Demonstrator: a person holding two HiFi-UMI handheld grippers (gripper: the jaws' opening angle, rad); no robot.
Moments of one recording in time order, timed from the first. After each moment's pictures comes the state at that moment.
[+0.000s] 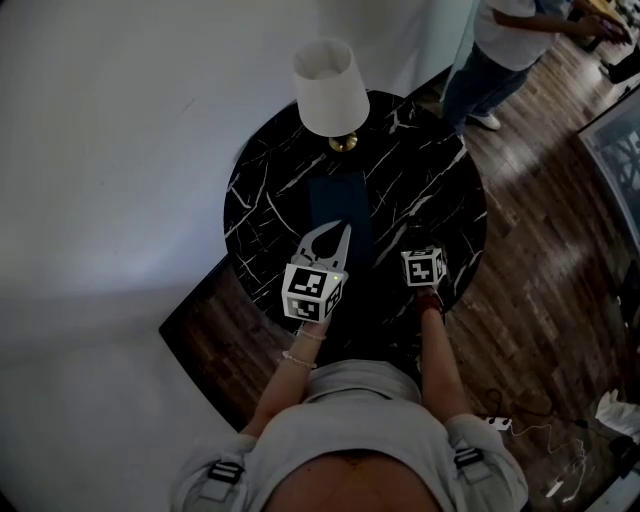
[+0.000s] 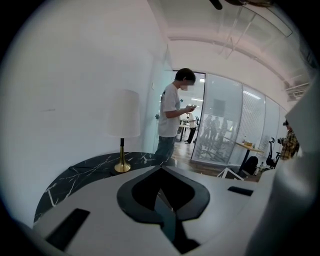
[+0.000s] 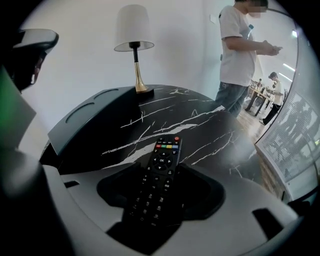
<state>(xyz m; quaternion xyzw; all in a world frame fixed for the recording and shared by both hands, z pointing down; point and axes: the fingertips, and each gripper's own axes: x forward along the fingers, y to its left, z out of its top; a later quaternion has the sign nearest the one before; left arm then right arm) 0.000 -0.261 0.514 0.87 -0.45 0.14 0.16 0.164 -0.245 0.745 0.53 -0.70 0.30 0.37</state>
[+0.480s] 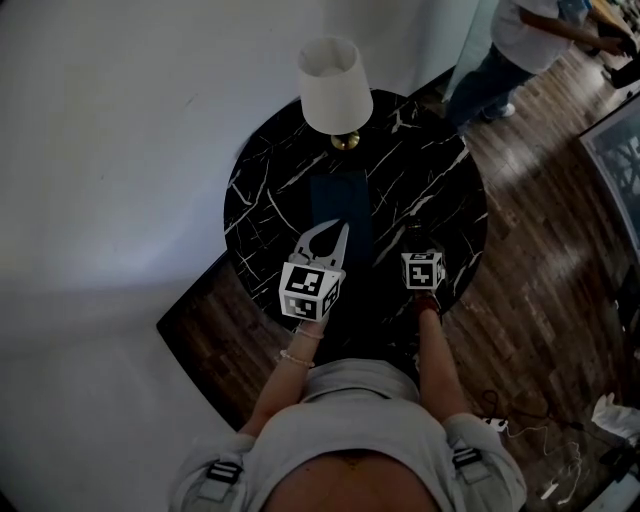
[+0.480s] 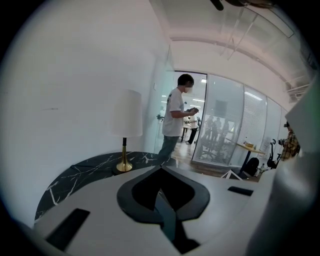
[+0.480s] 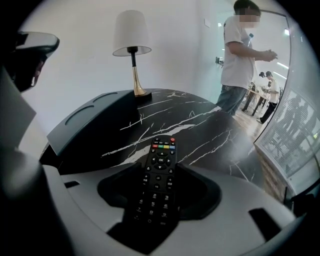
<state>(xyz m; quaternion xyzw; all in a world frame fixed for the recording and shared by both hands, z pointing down) -0.008 -0.261 0.515 0.86 -0.46 0.14 0.16 0.163 -0.244 0.750 0.55 -0.70 0.30 0.35</state>
